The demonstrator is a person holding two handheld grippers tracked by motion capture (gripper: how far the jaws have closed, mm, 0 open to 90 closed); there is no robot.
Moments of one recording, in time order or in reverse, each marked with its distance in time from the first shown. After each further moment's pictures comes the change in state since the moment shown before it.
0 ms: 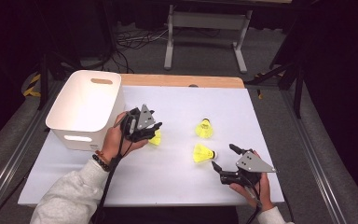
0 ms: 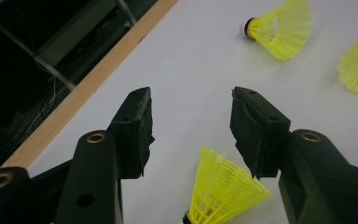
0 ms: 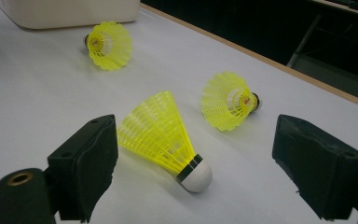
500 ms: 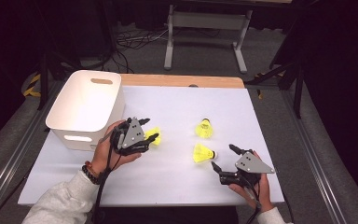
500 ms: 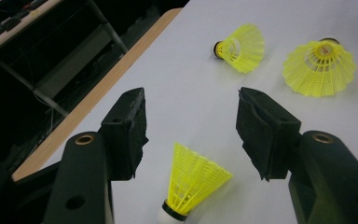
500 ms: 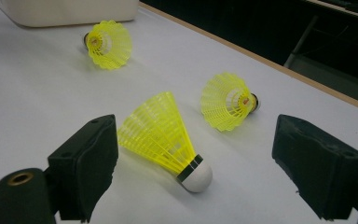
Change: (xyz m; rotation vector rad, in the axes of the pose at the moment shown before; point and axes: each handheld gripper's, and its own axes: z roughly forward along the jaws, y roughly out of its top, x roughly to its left) left arm -0.020 -0.020 -0.036 -0.115 -0.020 0.062; right arm 0.003 0.002 -0.001 0.003 -0.014 -0.012
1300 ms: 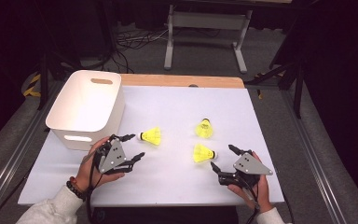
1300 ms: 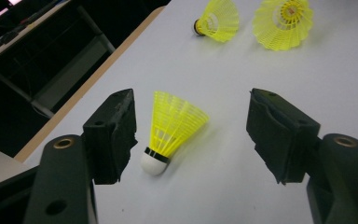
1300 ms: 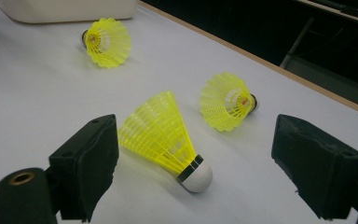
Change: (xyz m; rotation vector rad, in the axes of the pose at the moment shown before) left arm -0.017 -0.062 -0.032 -0.052 -0.034 0.041; right arm 0.004 0.001 0.000 0.004 -0.017 -0.012
